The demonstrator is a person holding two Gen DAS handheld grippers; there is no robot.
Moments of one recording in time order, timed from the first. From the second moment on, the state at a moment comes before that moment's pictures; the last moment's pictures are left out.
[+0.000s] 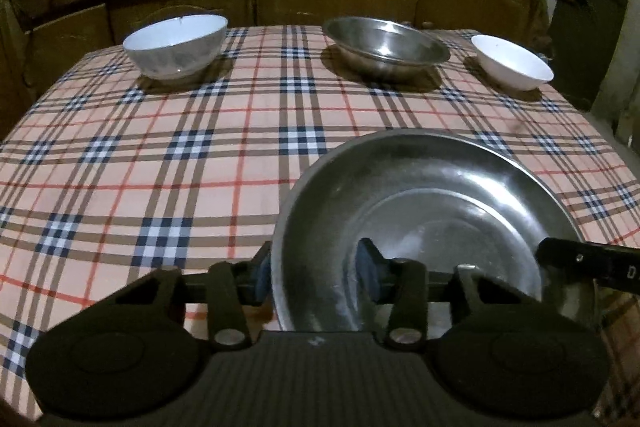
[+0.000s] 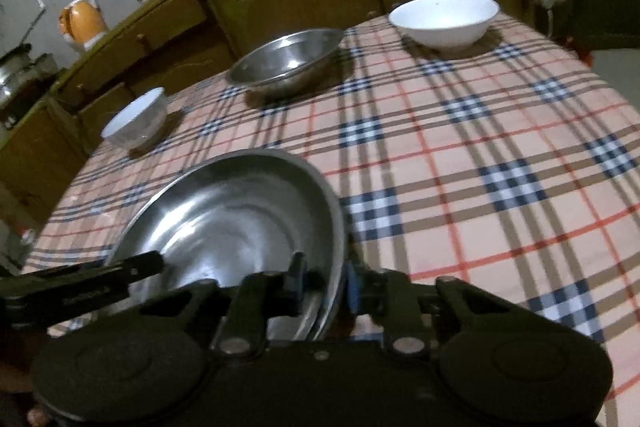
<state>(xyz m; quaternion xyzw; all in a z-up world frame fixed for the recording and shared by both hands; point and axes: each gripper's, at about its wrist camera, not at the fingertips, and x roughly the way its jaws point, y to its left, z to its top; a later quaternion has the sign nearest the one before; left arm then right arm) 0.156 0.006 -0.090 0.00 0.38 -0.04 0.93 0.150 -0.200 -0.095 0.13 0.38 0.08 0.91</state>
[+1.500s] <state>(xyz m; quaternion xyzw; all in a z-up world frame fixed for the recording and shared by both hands) 0.099 0.019 0.054 0.01 0.31 0.00 0.95 0.095 -0.165 0.055 0.08 0.28 0.11 0.95</state>
